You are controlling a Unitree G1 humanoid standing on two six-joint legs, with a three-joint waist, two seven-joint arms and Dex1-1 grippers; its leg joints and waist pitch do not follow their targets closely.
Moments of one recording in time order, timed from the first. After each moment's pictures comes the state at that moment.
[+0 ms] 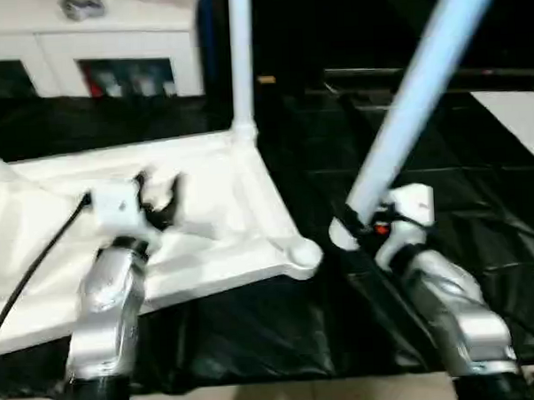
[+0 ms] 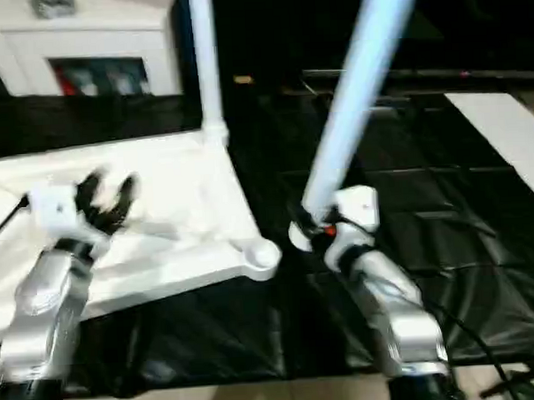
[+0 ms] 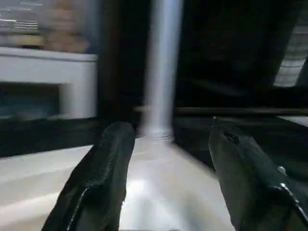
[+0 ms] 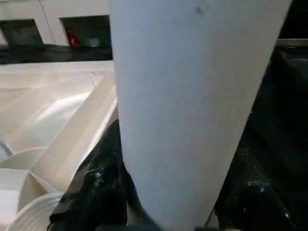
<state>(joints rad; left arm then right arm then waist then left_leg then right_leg) -0.28 0.24 0.13 0.13 -0.29 -0.02 -0.46 -0.17 -0.15 -0.06 0.01 0.27 0.28 0.42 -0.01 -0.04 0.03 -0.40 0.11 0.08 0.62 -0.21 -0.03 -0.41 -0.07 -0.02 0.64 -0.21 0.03</state>
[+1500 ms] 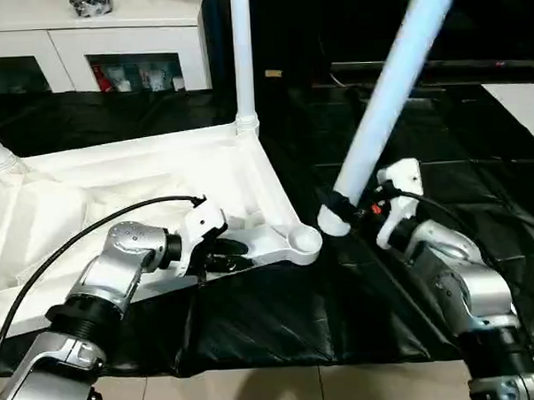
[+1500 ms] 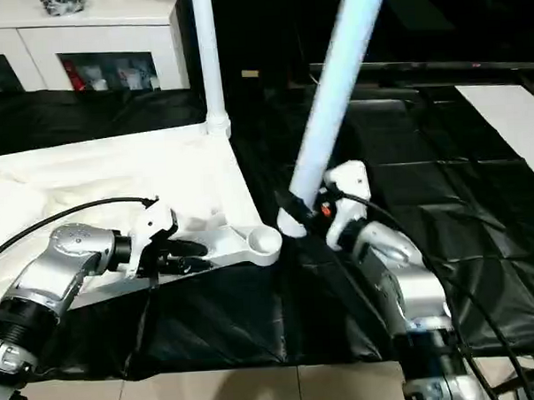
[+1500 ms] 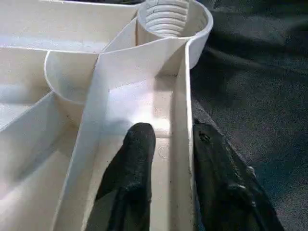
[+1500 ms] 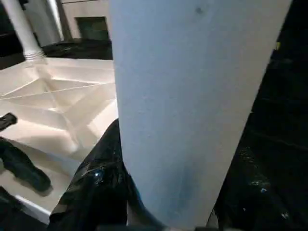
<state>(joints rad) -0.56 0.46 -0.28 0.56 -0.08 0.15 -1.17 -0.36 -0.24 -0.01 0.17 0.31 0.30 0.62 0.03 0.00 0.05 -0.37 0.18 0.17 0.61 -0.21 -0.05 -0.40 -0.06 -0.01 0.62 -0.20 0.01</state>
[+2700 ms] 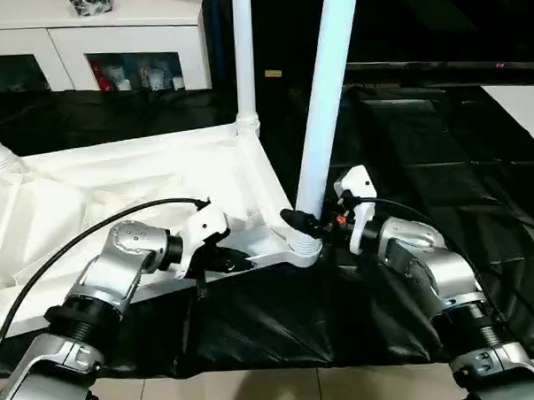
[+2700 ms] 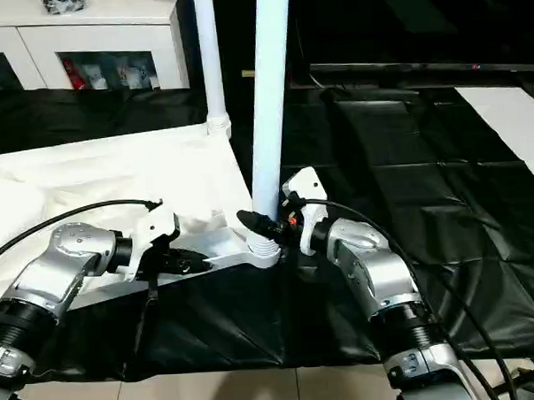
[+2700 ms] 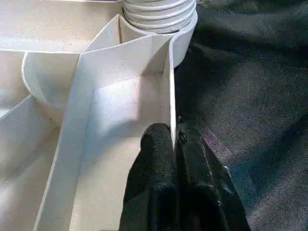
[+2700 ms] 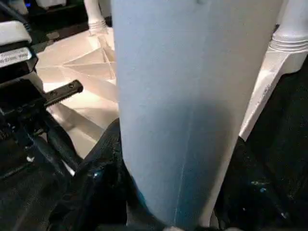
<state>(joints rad) -0.55 0.47 -0.30 0.52 -0.06 0.18 -1.22 -0.46 -0.21 0.10 0.40 0.29 0.23 0.81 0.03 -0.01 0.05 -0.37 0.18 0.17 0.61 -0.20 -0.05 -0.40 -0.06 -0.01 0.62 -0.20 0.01</state>
